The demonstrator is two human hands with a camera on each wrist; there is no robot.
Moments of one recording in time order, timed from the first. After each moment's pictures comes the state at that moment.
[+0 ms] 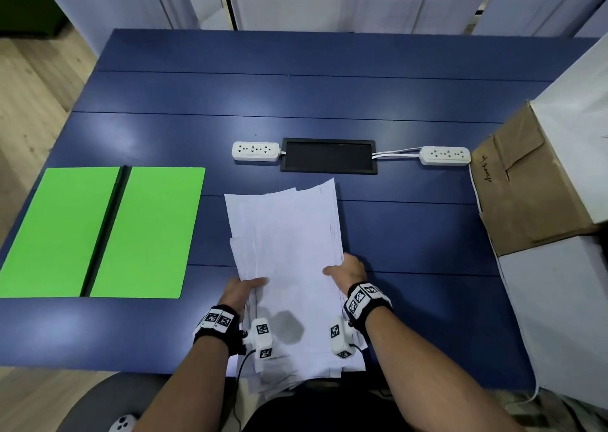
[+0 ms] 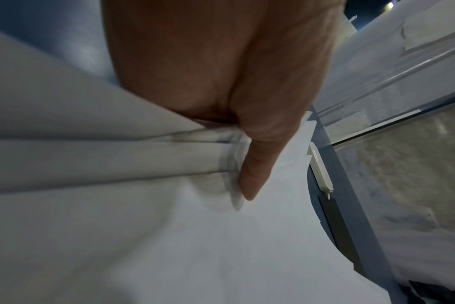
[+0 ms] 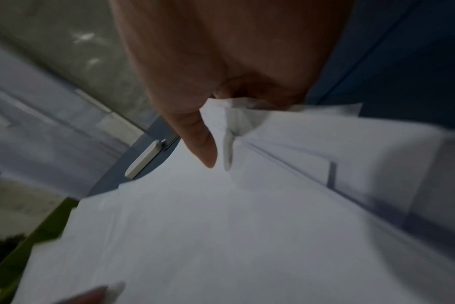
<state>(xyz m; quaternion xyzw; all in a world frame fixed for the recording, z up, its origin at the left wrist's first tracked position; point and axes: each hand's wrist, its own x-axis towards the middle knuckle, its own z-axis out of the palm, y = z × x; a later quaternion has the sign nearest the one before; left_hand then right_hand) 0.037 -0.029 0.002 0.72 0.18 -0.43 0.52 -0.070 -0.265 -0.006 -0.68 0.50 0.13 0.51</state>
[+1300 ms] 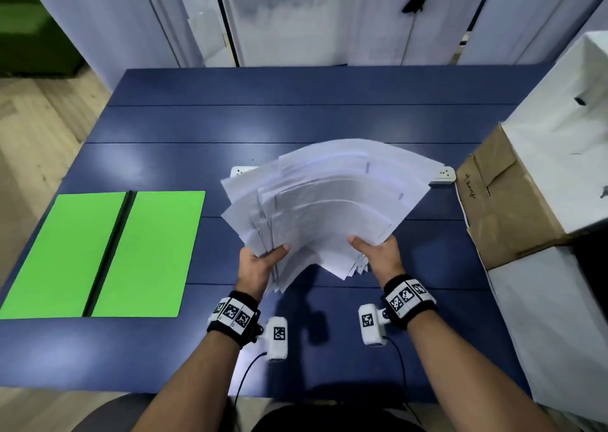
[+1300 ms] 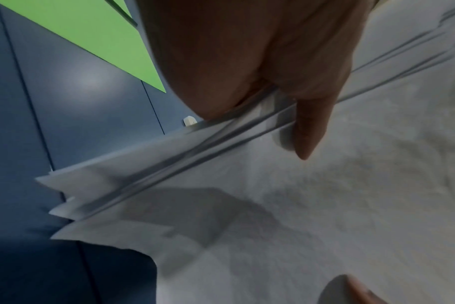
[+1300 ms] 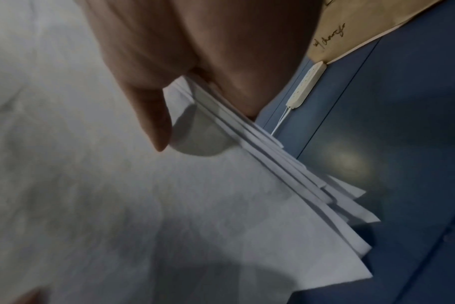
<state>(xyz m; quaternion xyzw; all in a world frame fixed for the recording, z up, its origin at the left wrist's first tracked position) 0.031 -0.120 0.121 0.66 -0.06 -0.24 0.71 -0.088 -0.337 0.106 -0.59 0.36 -0.19 0.70</state>
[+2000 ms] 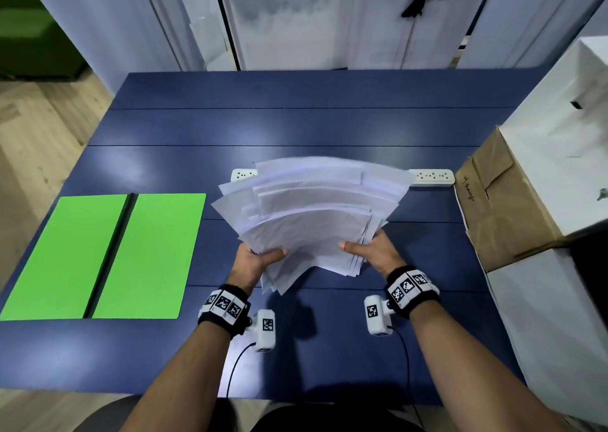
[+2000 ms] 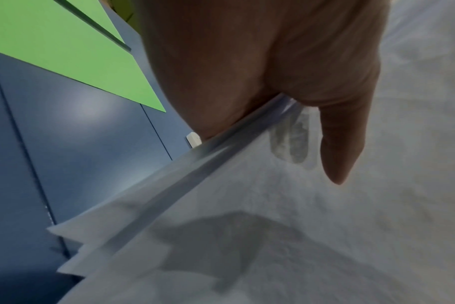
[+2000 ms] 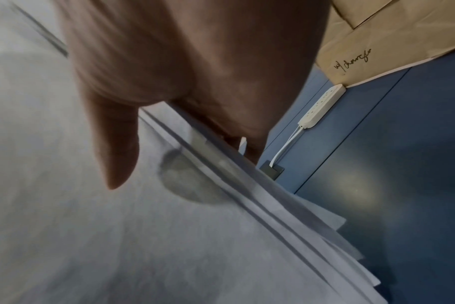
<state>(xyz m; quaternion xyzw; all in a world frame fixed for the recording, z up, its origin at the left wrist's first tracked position) 0.047 -0.113 0.129 0.64 -0.09 -0.30 0.70 -0.082 -0.353 0.114 -0.64 0.29 -0.06 0.71</state>
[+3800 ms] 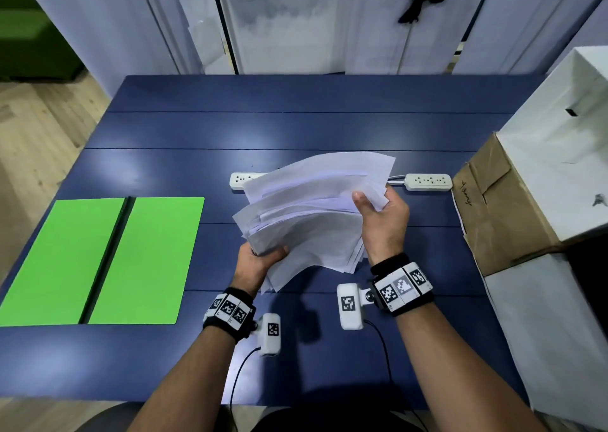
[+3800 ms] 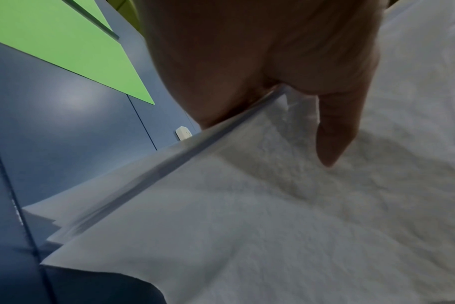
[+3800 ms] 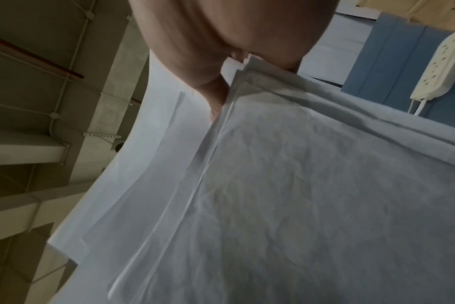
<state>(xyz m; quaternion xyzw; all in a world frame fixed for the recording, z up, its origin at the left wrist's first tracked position) 0.050 -0.120 0.123 0.65 -0.08 -0.28 0.71 -0.043 -0.326 0.205 -0.63 0.33 -0.36 0.60</state>
